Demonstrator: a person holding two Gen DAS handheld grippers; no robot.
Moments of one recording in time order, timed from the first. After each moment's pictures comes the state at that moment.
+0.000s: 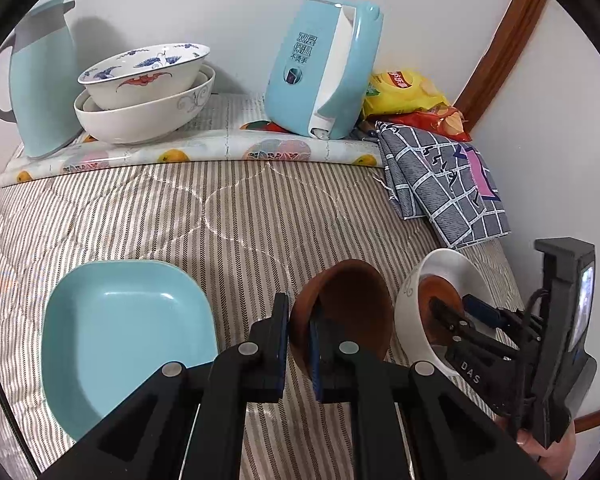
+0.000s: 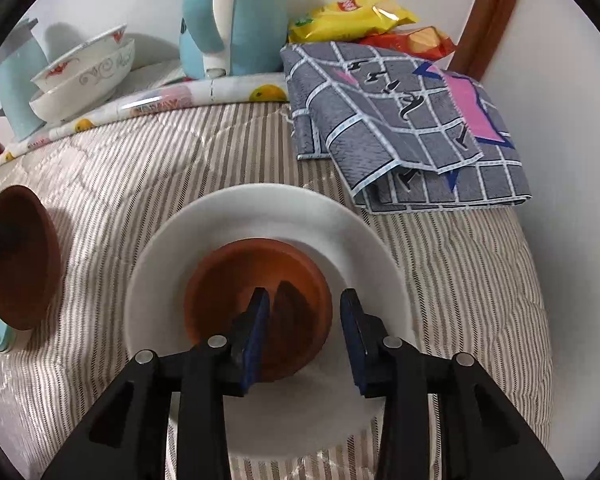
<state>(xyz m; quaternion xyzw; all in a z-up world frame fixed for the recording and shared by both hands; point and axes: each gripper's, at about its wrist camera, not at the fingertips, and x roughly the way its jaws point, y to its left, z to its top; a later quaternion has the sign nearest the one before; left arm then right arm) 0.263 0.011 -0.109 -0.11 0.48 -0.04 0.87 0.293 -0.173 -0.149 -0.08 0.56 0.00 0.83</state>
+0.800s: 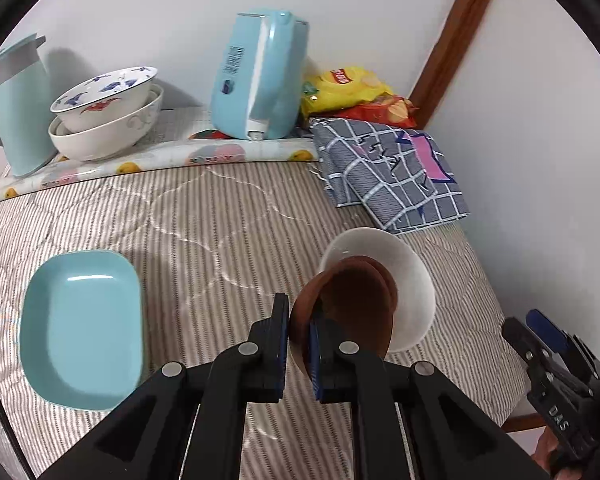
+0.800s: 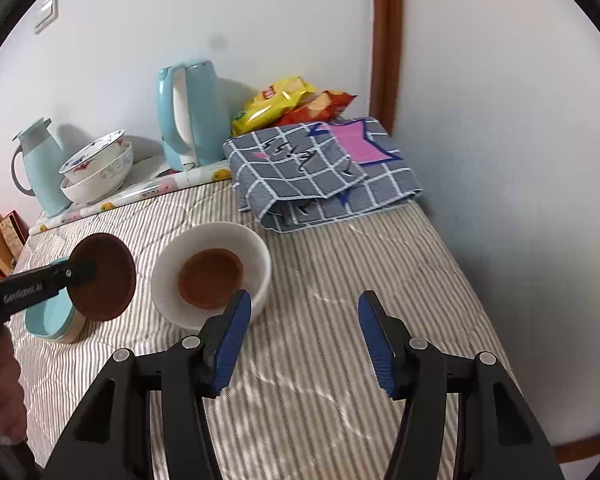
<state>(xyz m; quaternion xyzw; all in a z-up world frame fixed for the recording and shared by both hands) 0.232 -0.056 -0.085 -0.09 0.47 -0.08 0.88 0.184 -0.253 -0.051 0.01 0.45 -0.04 0.89</state>
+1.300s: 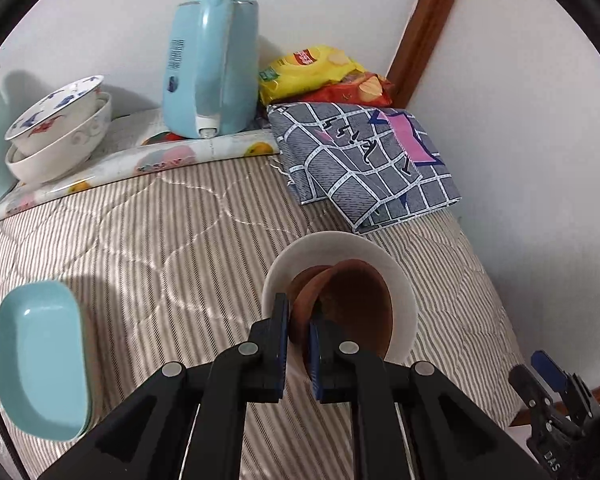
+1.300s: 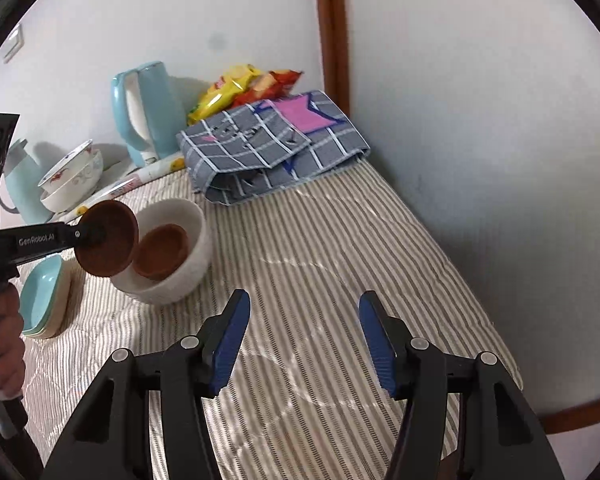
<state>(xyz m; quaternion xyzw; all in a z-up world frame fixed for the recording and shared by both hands) 0.267 -0.104 -0.103 -0.05 0.48 -0.10 0.87 0.155 -0.305 -0.073 0.05 0.46 -0.07 0.88</state>
